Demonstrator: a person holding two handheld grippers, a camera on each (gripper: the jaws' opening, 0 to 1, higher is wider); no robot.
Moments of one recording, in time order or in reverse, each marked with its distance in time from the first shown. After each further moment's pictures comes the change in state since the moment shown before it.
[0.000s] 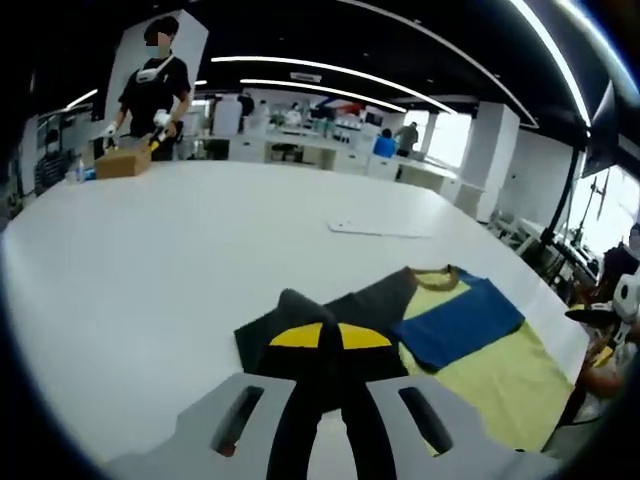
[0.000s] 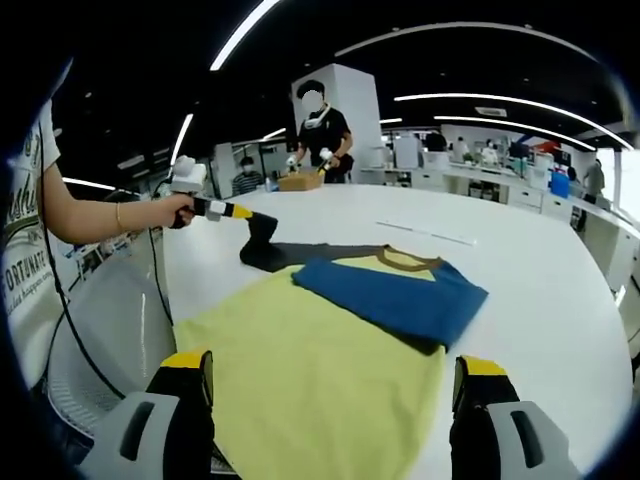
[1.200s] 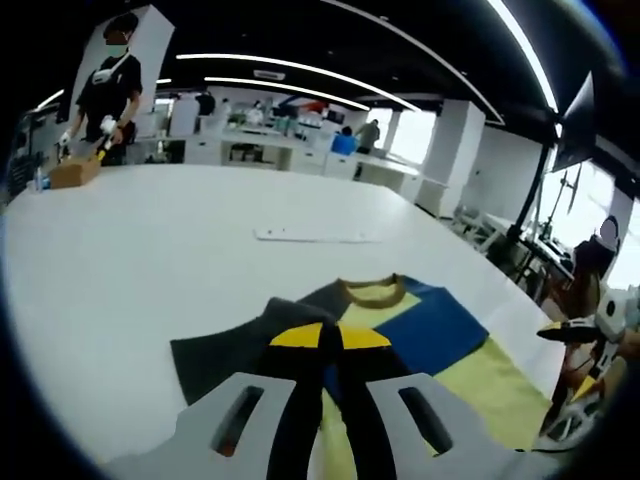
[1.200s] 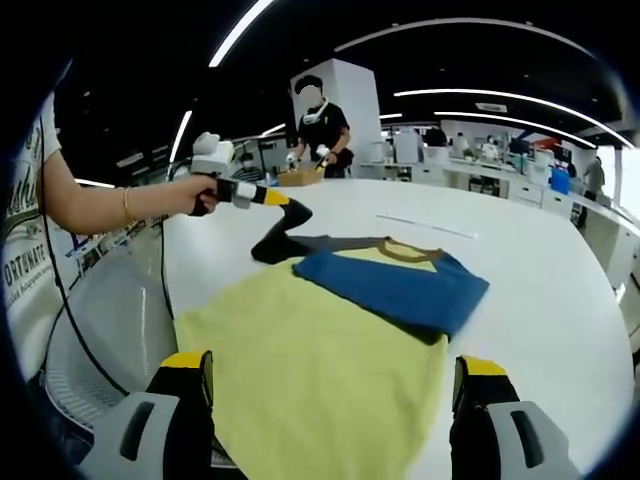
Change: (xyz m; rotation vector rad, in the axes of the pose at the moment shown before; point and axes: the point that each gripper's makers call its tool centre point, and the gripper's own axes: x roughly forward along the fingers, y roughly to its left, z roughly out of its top) left arm 0.051 -0.089 0.011 0.025 0.006 -0.162; right arm -0.001 0.001 -0.010 0.005 0.018 -0.002
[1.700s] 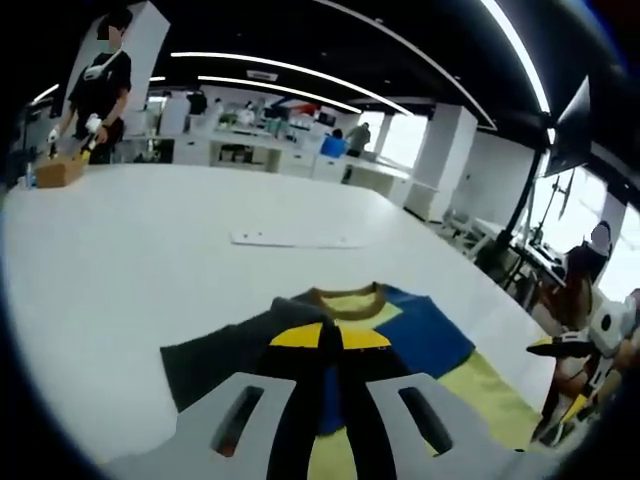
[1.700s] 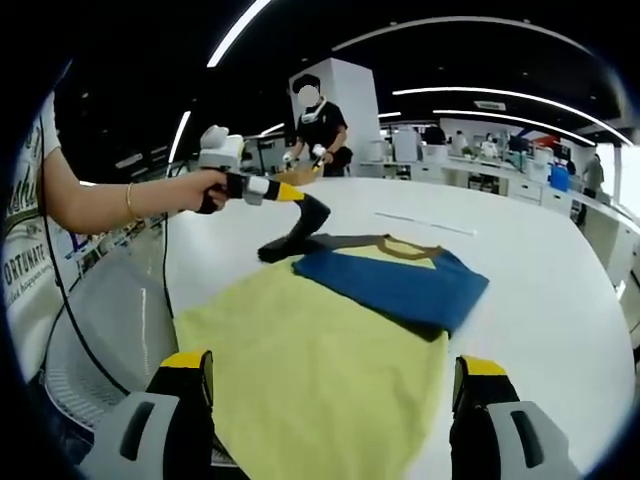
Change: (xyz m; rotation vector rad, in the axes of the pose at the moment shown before) left arm 0.021 -0.030 0.007 -0.016 -0.011 -0.051; right arm 0.000 0.000 -0.003 0.009 0.005 -0.001
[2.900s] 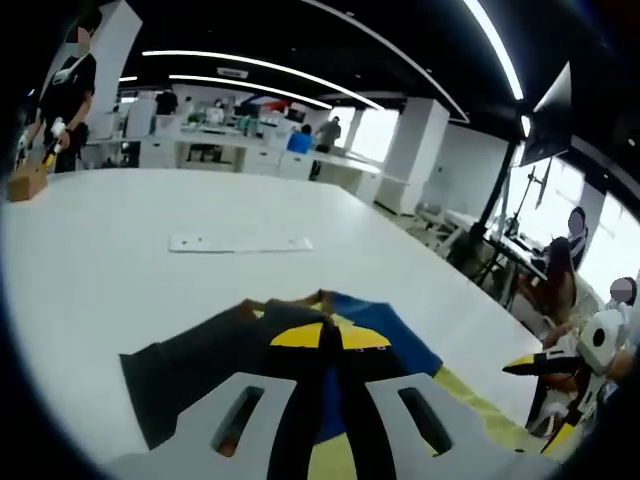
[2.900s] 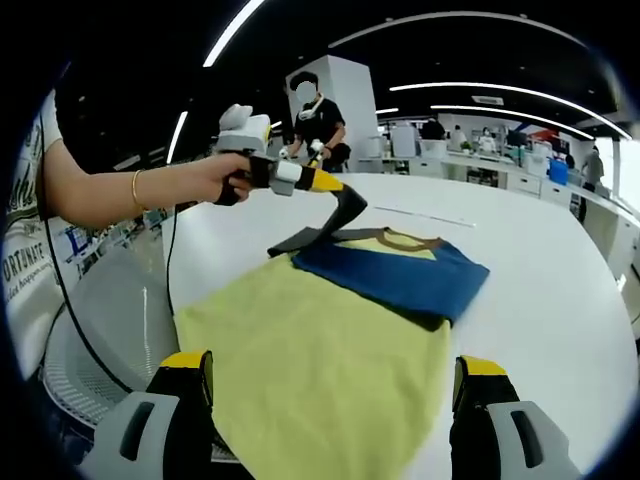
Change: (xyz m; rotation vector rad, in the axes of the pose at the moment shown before) left arm 0.045 -0.067 0.004 0.032 0.016 -0.123; right arm 0.000 0.001 -0.009 0.020 0.013 0.002
